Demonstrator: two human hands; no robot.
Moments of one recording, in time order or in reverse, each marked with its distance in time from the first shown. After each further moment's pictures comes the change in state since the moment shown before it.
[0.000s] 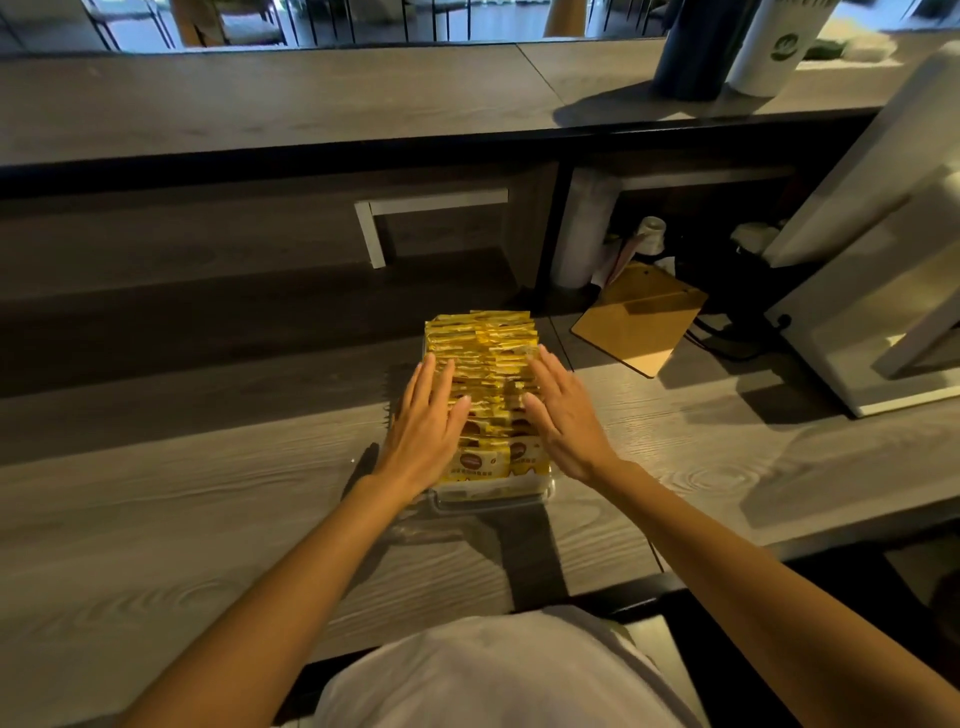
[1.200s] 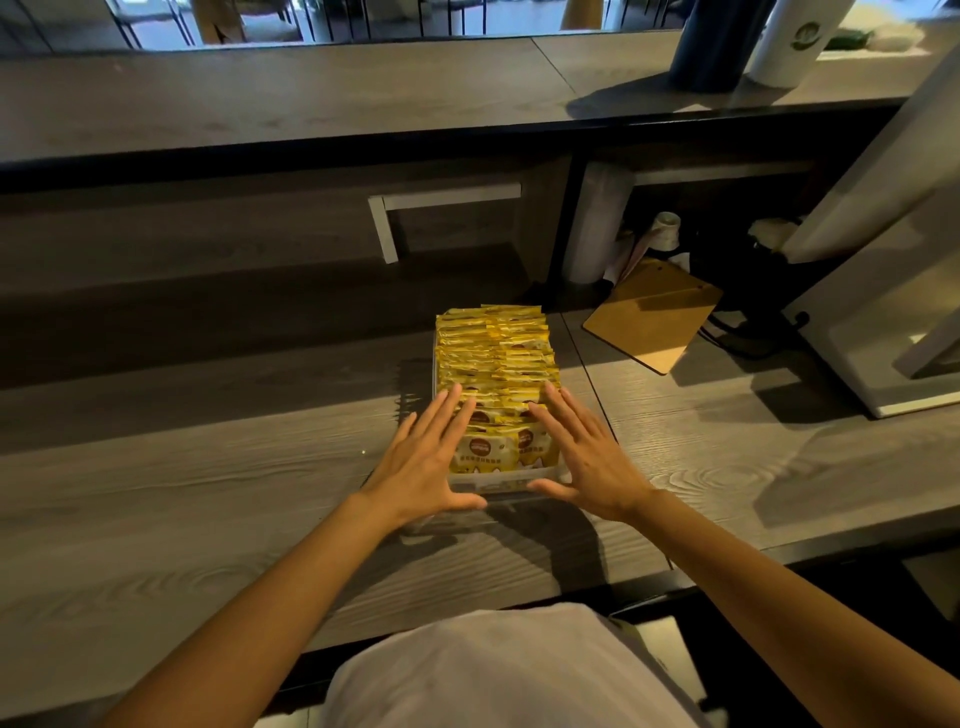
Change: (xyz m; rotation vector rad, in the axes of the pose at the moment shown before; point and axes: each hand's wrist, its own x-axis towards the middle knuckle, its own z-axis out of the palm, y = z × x) left_hand -0.025 -0.032 0.007 0.458 -0.202 0.249; right_hand -0.030 0.042 0.014 -0.428 -0.049 -0.315
